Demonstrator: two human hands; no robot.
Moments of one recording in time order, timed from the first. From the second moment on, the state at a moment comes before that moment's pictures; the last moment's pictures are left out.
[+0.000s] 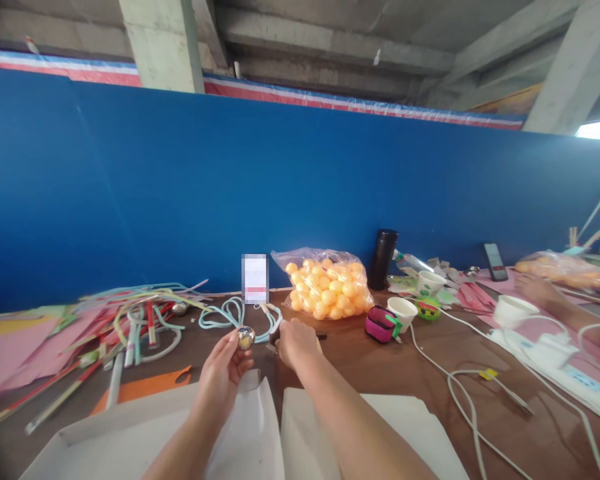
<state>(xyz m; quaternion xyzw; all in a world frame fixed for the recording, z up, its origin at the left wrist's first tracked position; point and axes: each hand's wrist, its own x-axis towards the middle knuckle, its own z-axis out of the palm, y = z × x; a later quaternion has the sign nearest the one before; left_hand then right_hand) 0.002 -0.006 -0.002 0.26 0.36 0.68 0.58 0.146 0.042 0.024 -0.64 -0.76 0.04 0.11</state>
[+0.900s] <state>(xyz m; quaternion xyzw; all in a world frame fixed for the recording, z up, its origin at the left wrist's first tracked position) 0.004 -0.006 -0.006 0.29 0.40 0.66 0.57 0.157 0.044 0.004 -0.62 -0.76 0.08 0.16</state>
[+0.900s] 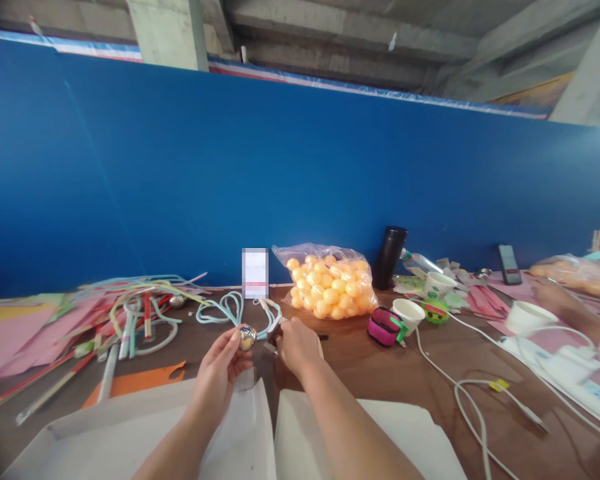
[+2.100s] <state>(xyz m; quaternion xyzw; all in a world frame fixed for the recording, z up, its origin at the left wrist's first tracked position) 0.002 -0.009 0.004 0.26 0.30 0.67 0.64 0.147 -0.009 0.041 -0.40 -0.55 0.55 0.49</state>
